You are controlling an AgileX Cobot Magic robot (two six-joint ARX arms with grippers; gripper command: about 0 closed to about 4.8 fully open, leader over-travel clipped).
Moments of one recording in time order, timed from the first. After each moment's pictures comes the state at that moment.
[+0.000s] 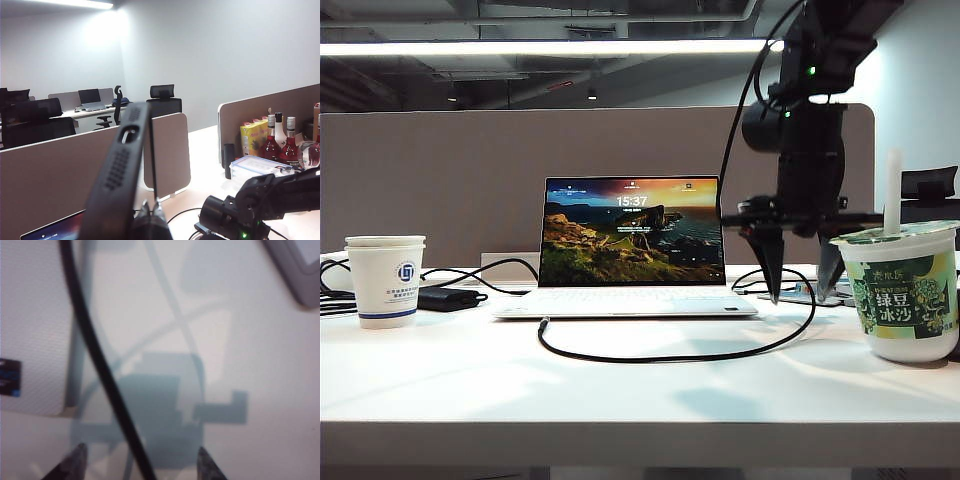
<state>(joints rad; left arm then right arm) -0.51 0.80 0.92 0.20 0.16 0.05 0.31 2.17 1.85 -1.00 0.05 0.19</state>
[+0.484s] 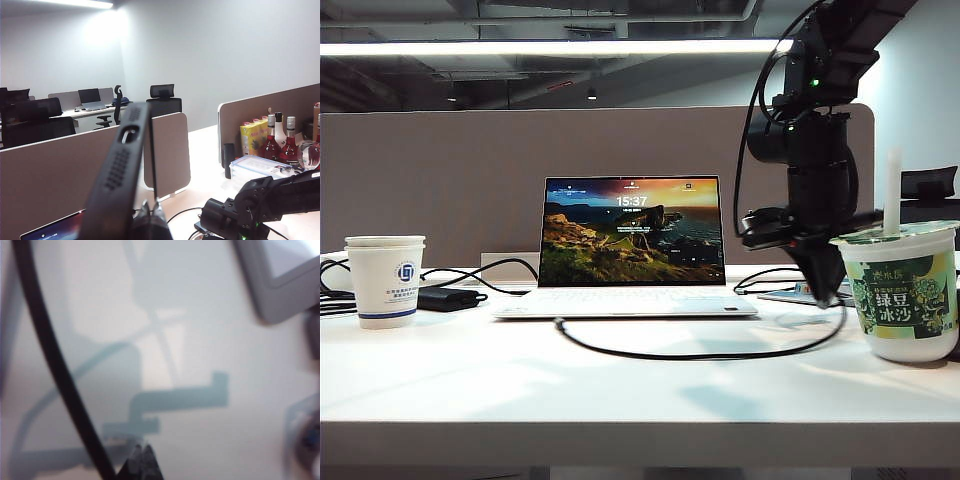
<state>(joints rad) -0.51 0.80 0.92 0.19 0.16 0.05 0.29 2.19 1.85 -1.01 0.17 -0.01</state>
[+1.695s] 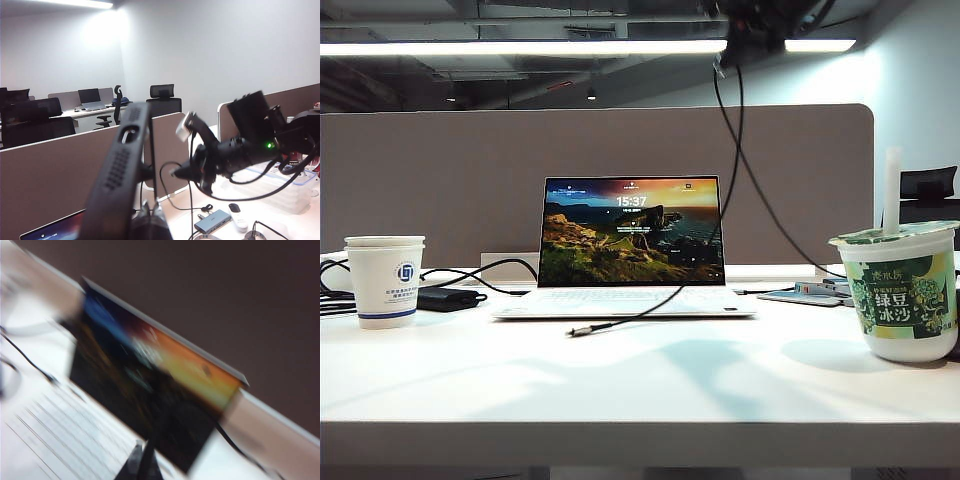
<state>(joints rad) -0.51 0.80 0.92 0.19 0.16 0.05 0.29 1.84 1.85 -0.32 -0.26 -0.23</state>
